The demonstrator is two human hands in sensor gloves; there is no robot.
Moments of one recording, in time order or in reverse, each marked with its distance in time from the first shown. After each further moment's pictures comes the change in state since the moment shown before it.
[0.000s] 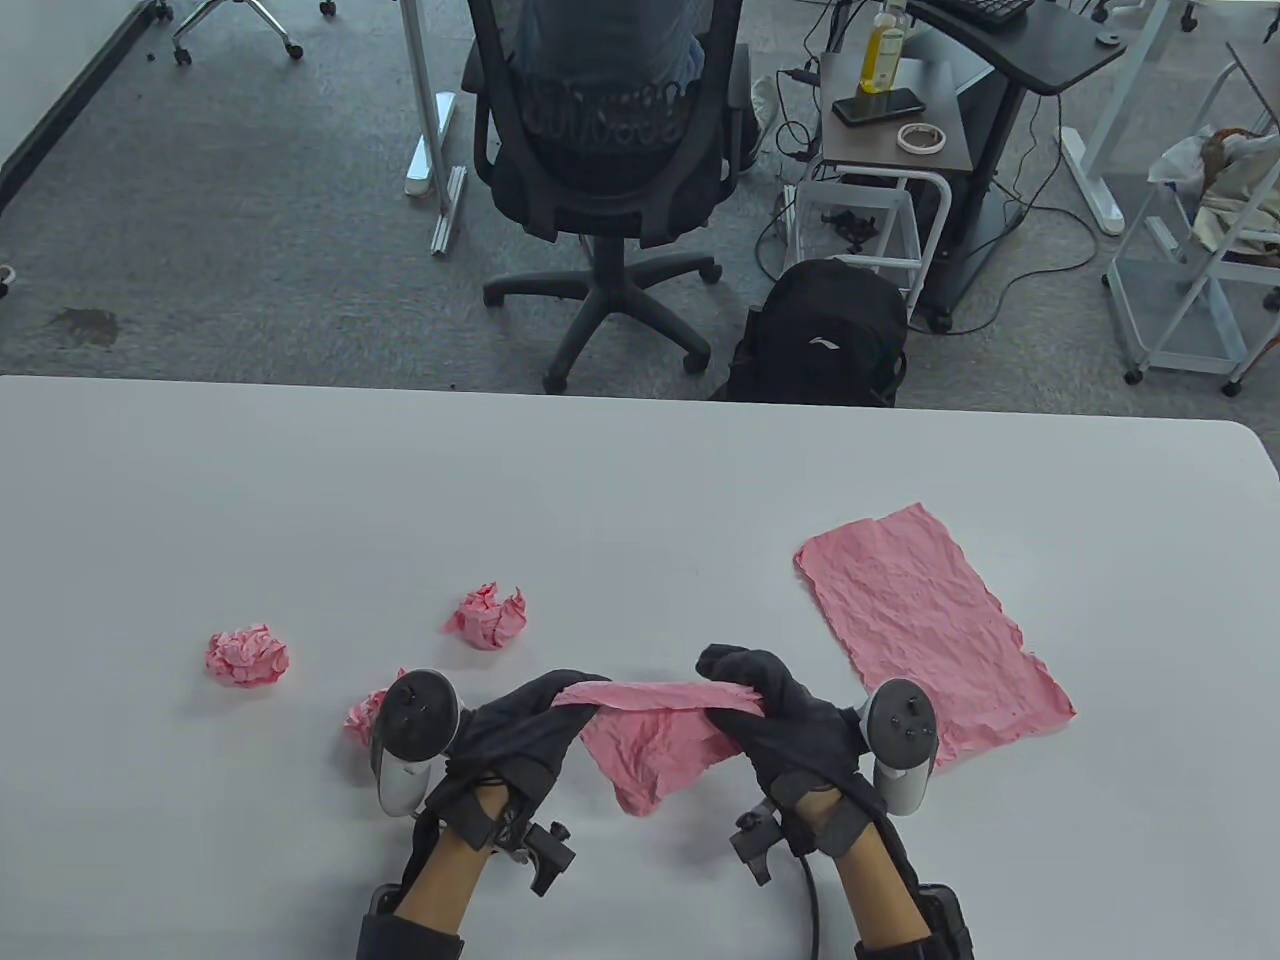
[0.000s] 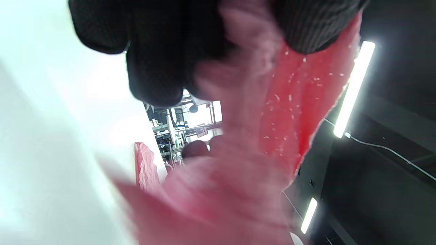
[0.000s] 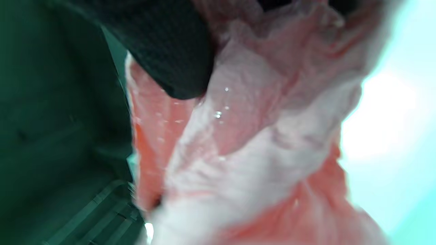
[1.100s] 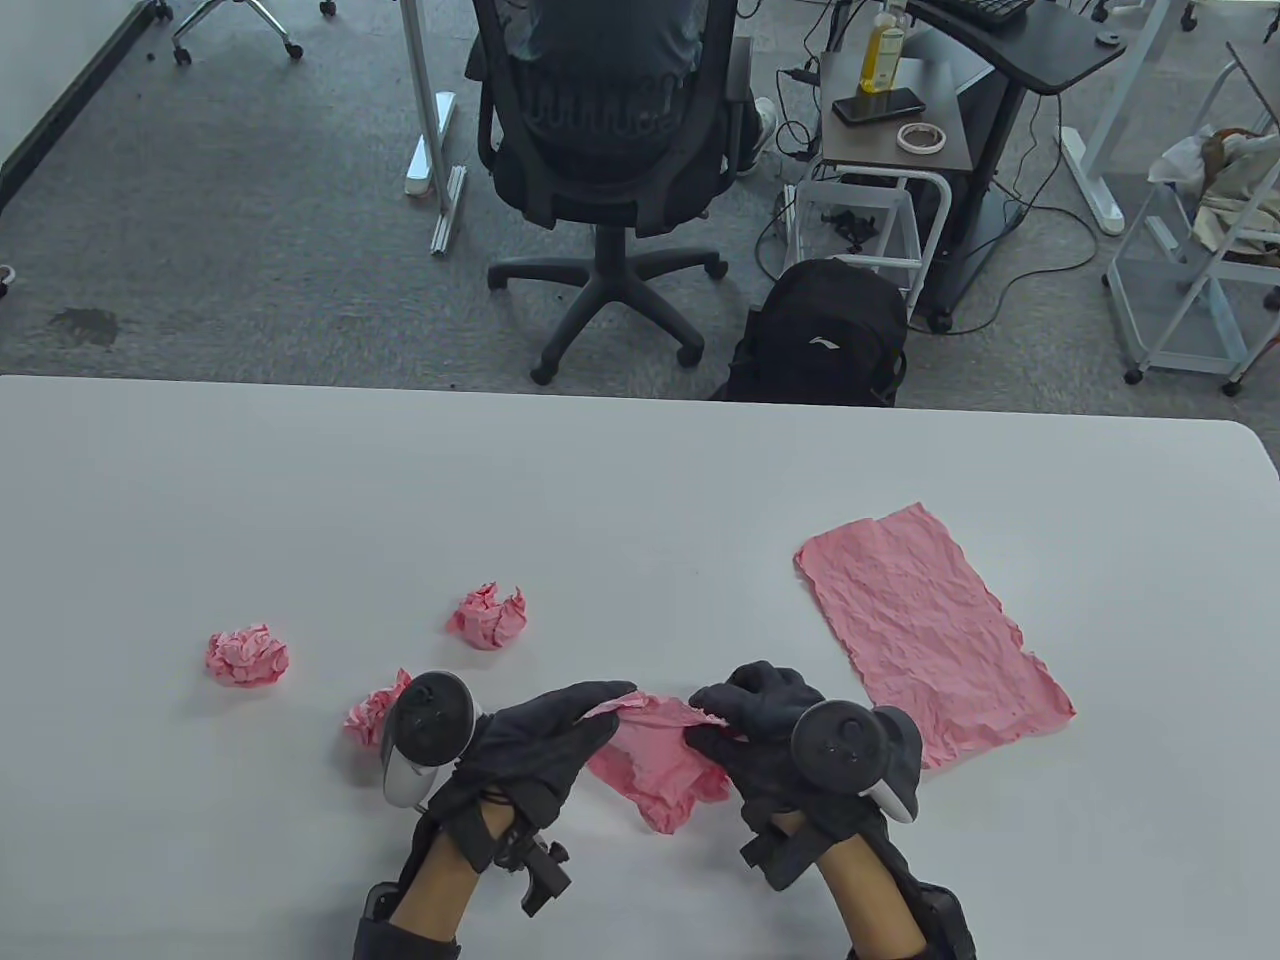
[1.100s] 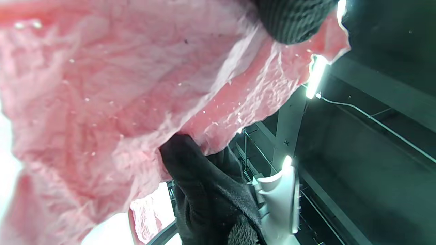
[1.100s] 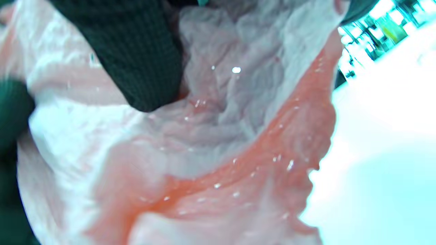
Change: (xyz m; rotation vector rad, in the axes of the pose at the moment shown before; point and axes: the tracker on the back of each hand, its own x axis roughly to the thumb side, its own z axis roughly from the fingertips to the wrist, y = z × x) left_hand 0.022 -0.006 -0.001 -0.165 -0.138 -0.042; right_hand 0.018 0.010 0.005 0.051 0.020 0.695
